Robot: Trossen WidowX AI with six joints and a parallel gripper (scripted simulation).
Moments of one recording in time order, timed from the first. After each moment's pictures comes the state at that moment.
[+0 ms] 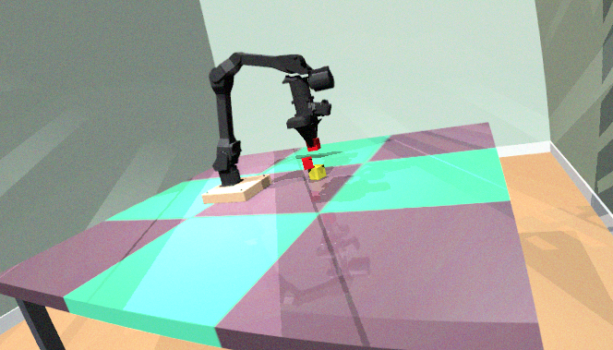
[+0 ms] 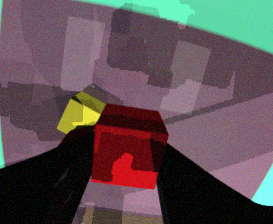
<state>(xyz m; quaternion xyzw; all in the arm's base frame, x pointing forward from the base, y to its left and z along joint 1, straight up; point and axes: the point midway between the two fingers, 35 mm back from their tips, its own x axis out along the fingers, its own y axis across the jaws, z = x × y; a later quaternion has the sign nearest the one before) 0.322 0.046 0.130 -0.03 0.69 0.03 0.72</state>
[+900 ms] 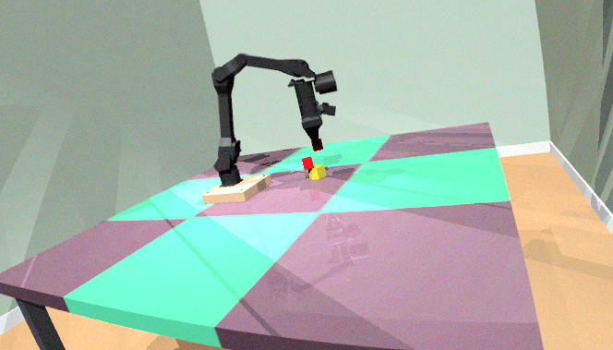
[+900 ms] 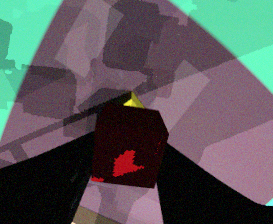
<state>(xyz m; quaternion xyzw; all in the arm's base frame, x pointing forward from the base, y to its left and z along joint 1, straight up) 0.306 0.103 0.116 -0.16 0.68 0.16 0.70</state>
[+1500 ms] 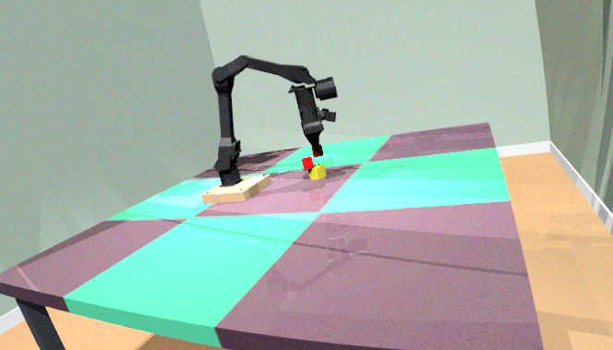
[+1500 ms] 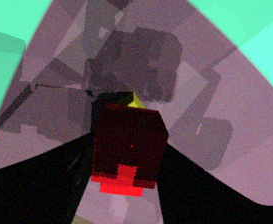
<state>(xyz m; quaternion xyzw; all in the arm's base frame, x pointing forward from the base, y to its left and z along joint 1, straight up) 0.303 0.103 0.097 -0.18 0.67 0.17 0.70</state>
